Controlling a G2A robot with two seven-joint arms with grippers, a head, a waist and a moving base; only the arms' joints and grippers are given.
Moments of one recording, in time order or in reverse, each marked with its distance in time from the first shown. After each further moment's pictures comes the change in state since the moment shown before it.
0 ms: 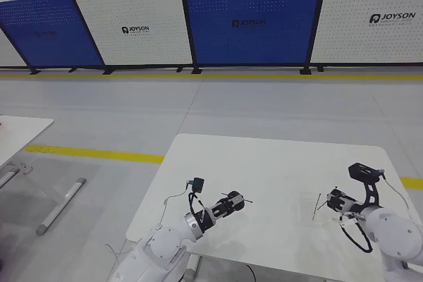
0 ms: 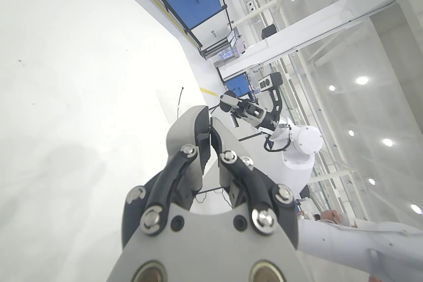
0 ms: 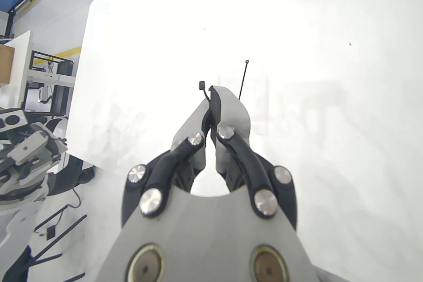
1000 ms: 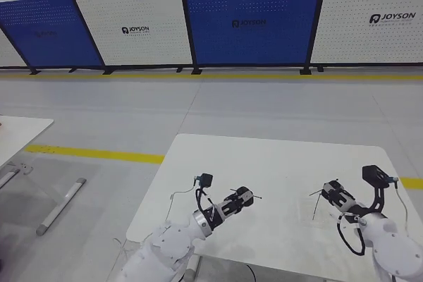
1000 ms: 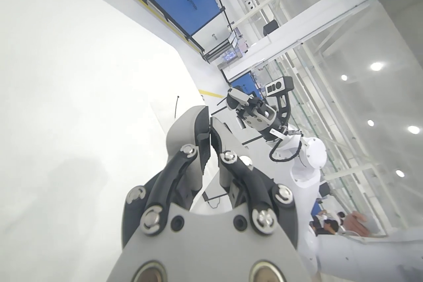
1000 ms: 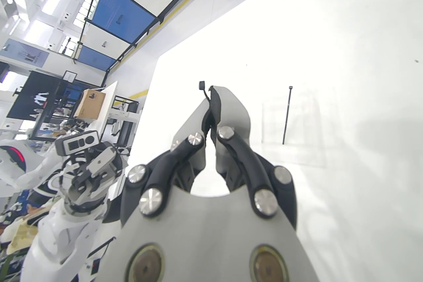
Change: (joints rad) left arm -0.066 -0.016 0.092 -0.050 0.177 0.049 0.120; right arm -0.114 -0.025 0.026 -0.064 0.223 0.004 -0.322
